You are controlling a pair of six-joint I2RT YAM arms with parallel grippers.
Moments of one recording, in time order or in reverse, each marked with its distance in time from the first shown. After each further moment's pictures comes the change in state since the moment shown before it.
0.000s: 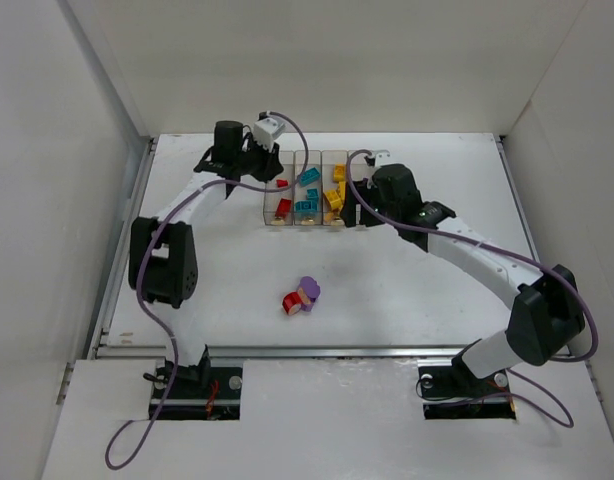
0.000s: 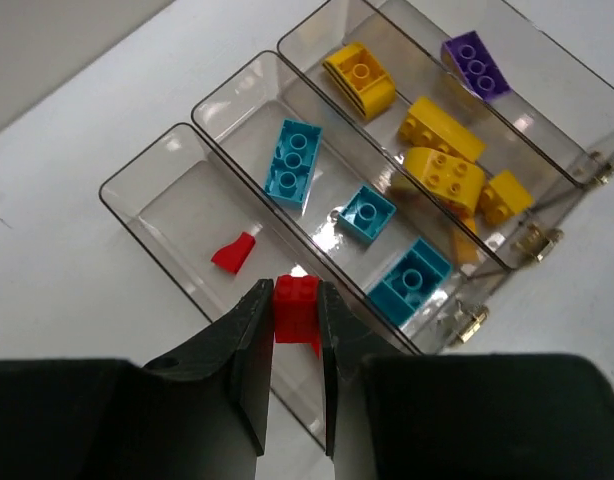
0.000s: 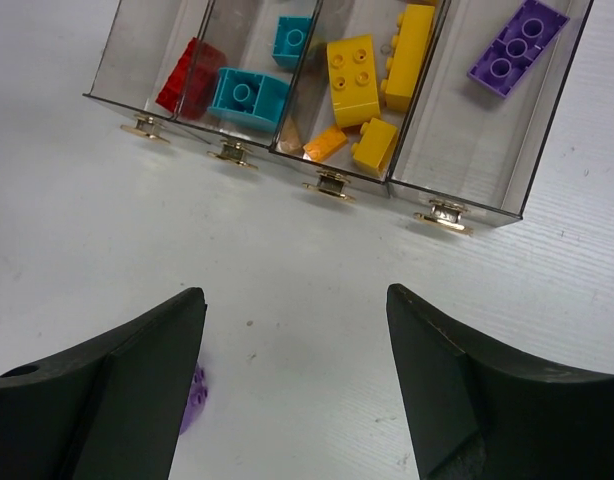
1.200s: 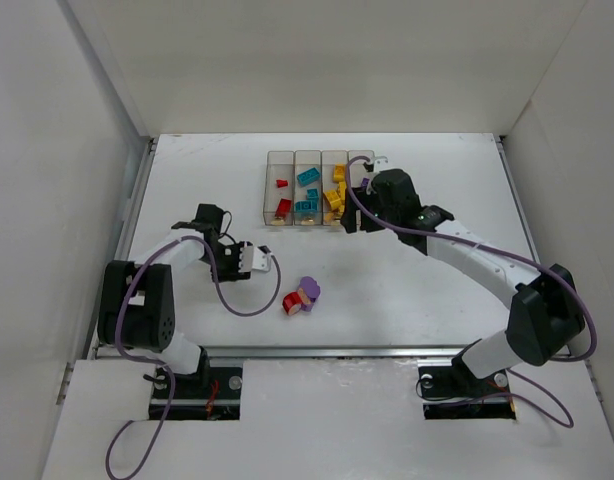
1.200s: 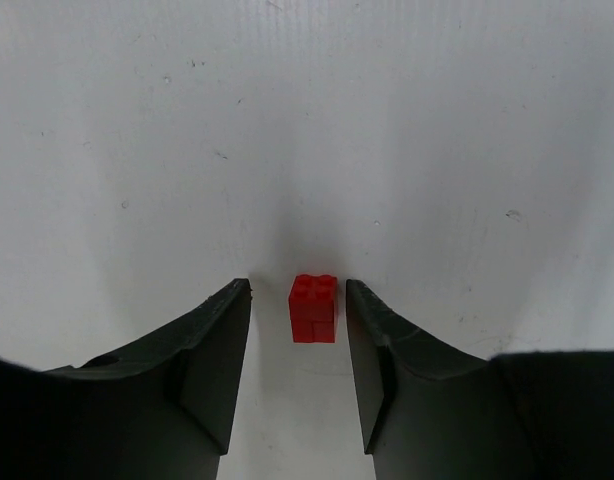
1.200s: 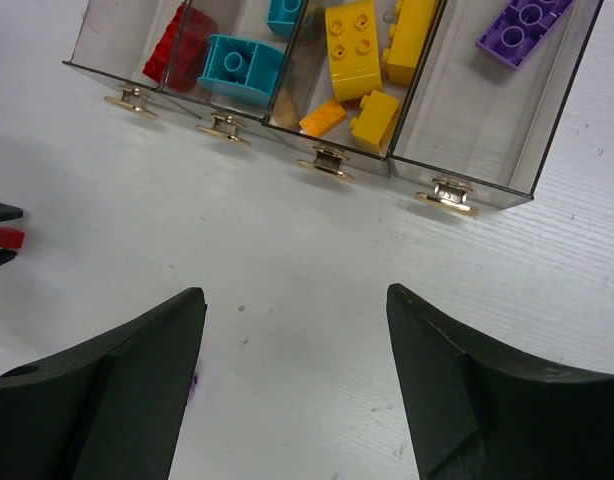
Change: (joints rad) left arm 0.087 -0.285 -0.617 -0.526 -0.103 1.213; right arm 0.002 0.000 -0.041 0.006 -0.016 -0.008
